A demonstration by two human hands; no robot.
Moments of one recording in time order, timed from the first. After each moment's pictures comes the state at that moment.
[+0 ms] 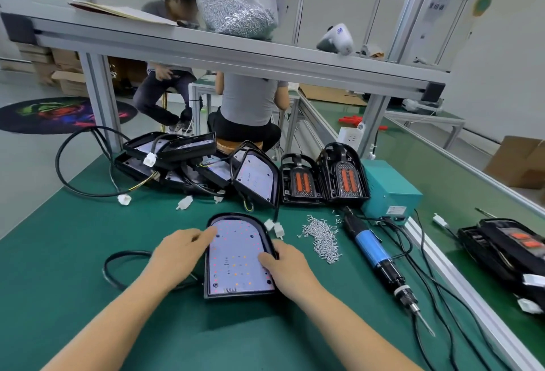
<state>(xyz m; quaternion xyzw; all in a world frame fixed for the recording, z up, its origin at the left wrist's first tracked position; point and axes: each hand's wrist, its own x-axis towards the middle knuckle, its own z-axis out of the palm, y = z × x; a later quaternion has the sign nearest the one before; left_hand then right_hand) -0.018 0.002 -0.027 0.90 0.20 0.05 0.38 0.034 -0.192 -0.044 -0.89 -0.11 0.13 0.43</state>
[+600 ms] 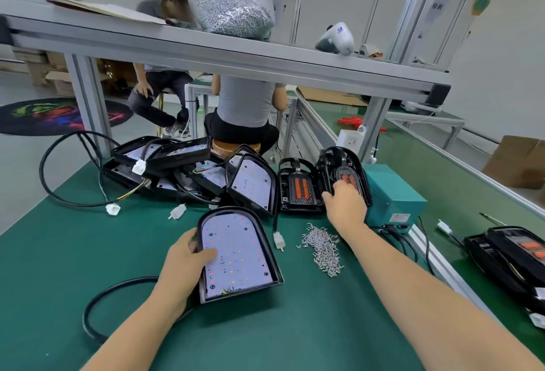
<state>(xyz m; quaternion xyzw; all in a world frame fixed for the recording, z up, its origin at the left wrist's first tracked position) 0.006 -0.020 -0.050 0.69 0.21 0.10 0.69 0.178 -0.255 -0.001 -0.97 0.02 -0.15 0.19</state>
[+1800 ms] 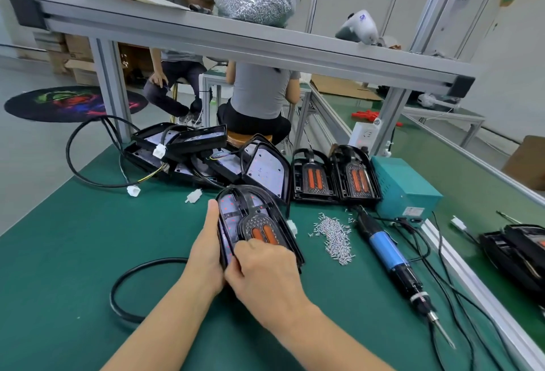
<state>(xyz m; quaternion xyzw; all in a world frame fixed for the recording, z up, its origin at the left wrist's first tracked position) 0.015 -0.046 -0.035 0.36 0.15 0.06 0.92 -0.001 -0.151 -0.026 -0.86 -0.36 -0.31 0.16</state>
